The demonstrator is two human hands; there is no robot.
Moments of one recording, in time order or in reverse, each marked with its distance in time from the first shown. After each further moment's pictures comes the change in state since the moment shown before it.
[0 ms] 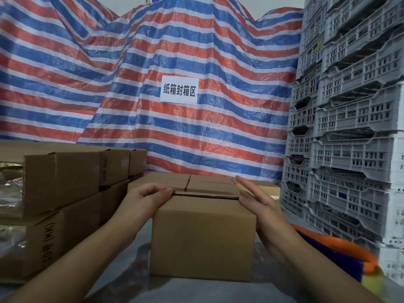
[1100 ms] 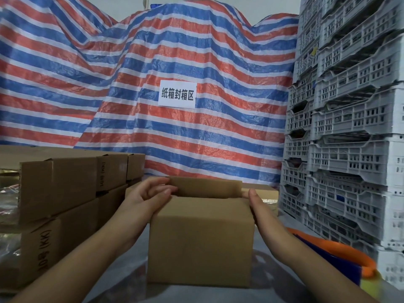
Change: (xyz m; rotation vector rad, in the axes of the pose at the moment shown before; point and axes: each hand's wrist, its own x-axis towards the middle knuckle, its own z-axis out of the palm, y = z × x) left_hand -0.003 0.005 -0.002 -0.206 -0.122 0.029; right_hand 0.008 0.003 -0.010 -0.330 -0.087 0.086
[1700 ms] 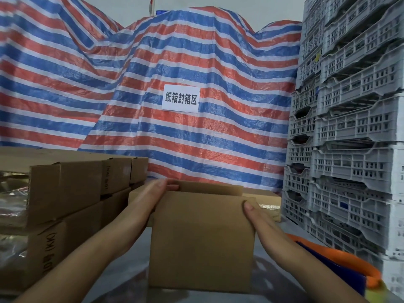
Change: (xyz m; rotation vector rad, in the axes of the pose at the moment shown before) left_hand 0.002 0.018 0.005 0.186 -0.103 0.056; right_hand -0.013 -0.008 -0.001 -0.086 -0.108 -0.003
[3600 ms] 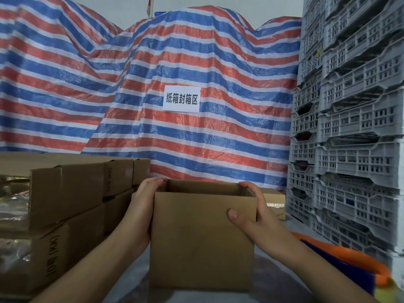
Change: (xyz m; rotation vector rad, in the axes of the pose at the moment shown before) left_hand 0.004 -0.011 0.007 -0.370 0.307 -0.162; right_hand 0.004 -0.010 0.013 0.119 0.001 -0.256
